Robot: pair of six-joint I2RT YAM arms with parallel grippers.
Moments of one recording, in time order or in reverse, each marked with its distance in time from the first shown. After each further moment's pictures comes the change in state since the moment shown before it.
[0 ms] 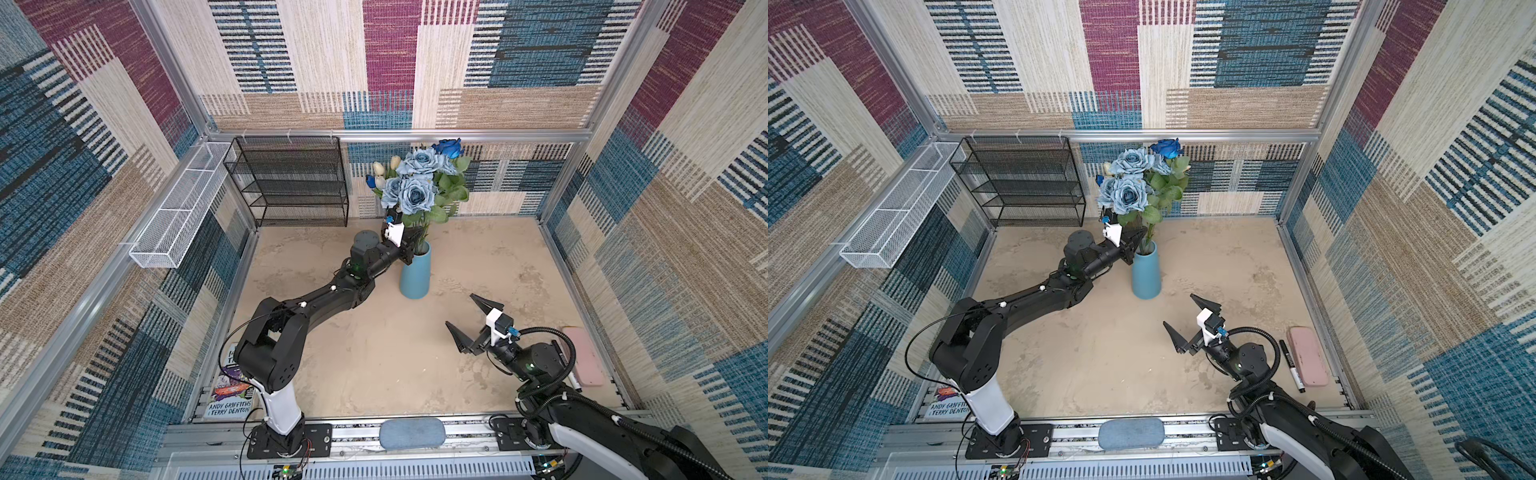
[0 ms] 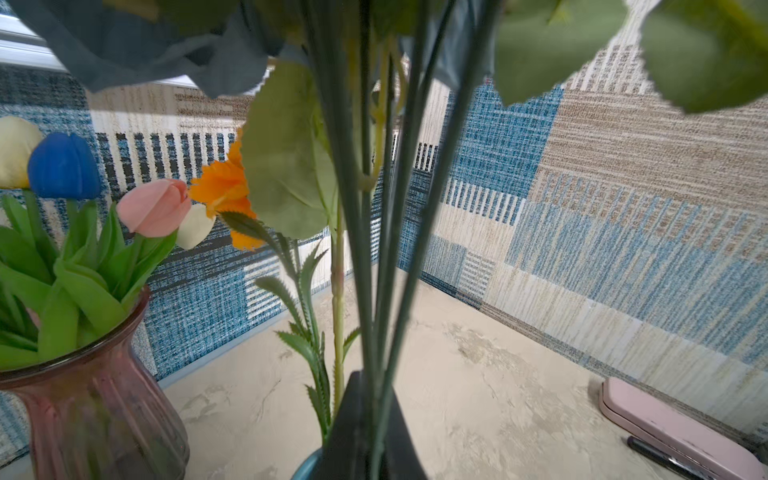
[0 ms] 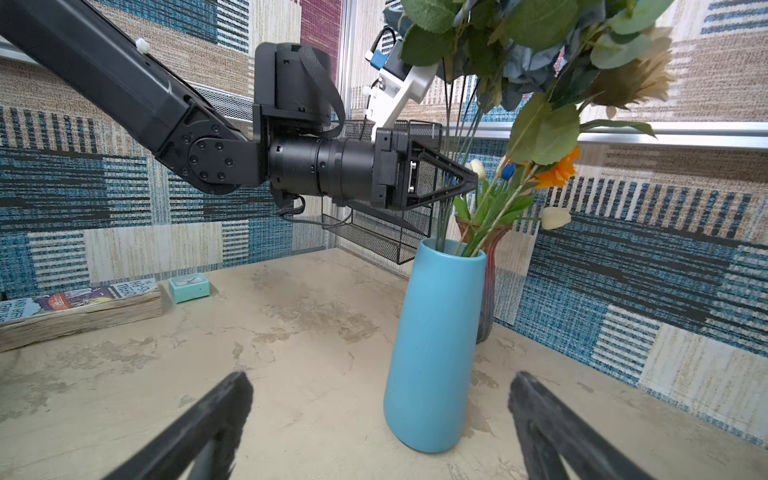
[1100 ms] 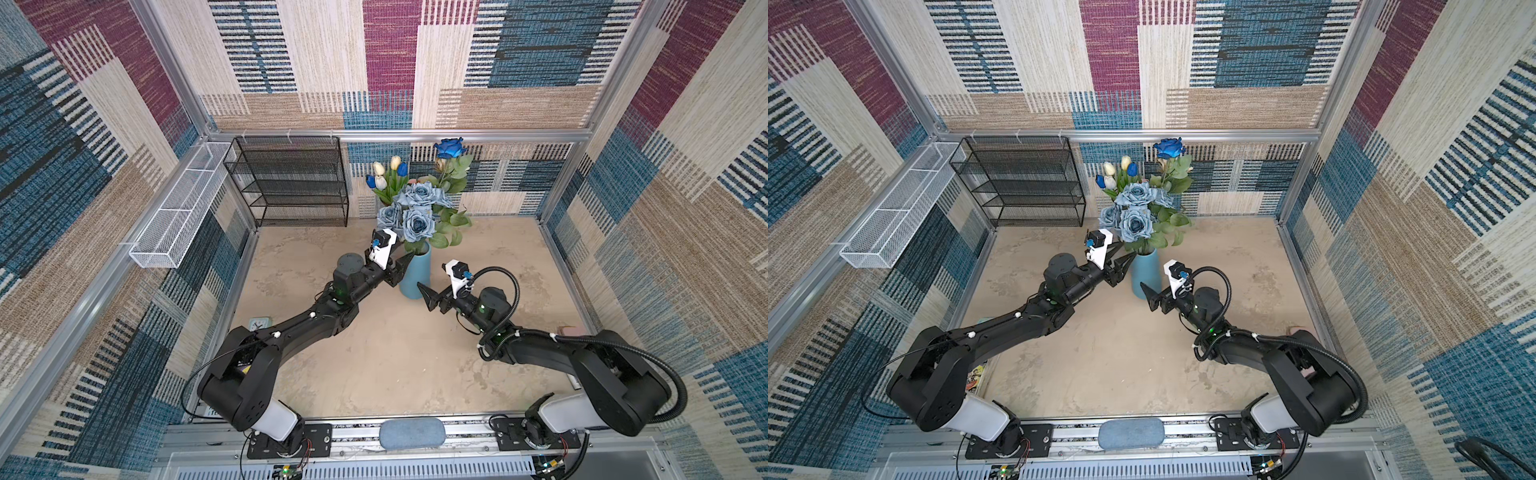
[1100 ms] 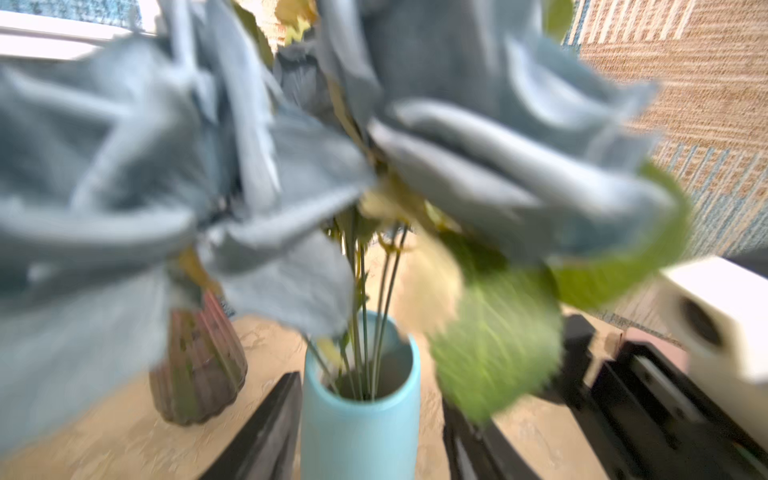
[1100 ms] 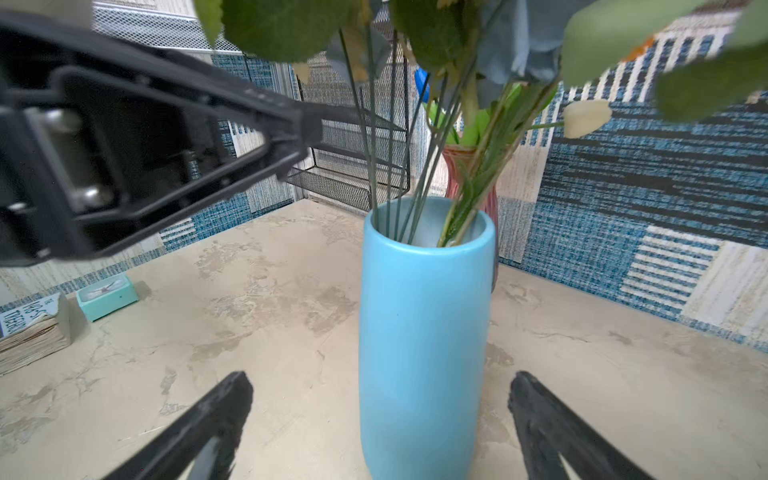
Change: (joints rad) left arm -0.003 -0.272 -0.335 -0.010 -0.105 0.094; right arm -0.004 0.678 0.490 -0.062 0.098 0.095
